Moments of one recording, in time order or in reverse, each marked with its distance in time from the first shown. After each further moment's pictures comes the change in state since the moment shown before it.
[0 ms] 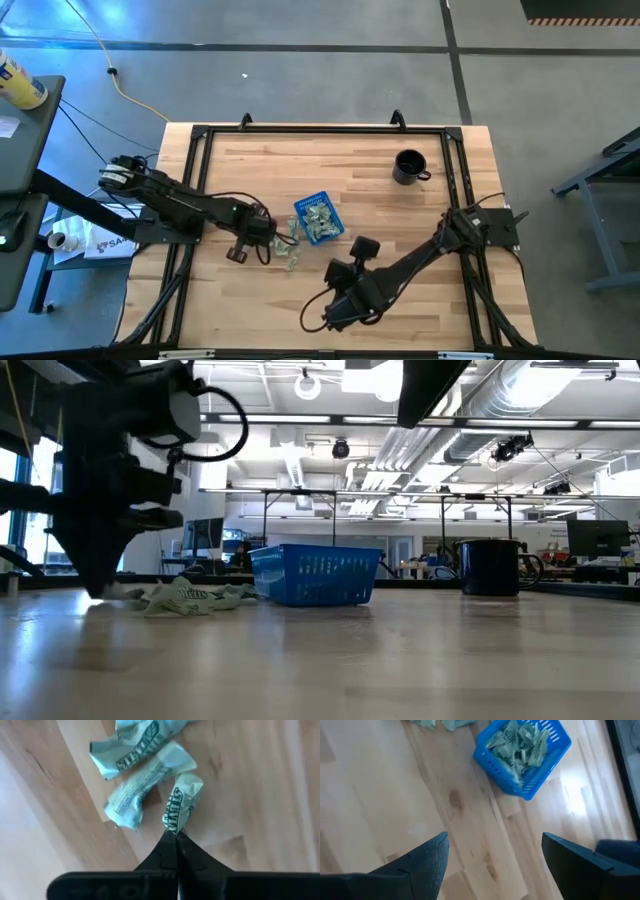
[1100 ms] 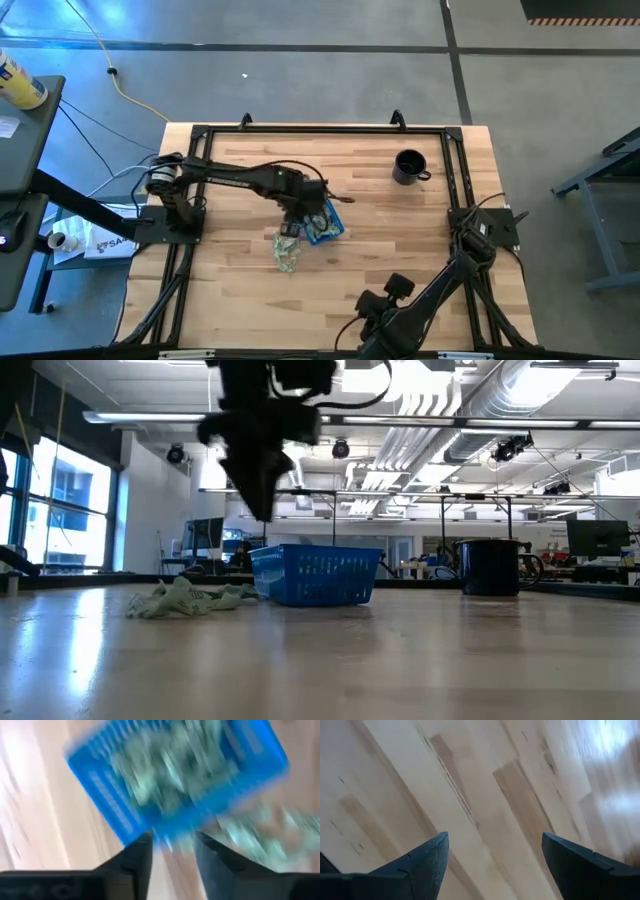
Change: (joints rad) left arm 0.226 0.338 0.744 -0.337 -0.043 0.021; right arm 0.203 0.008 -0.155 0.021 -0.279 0.405
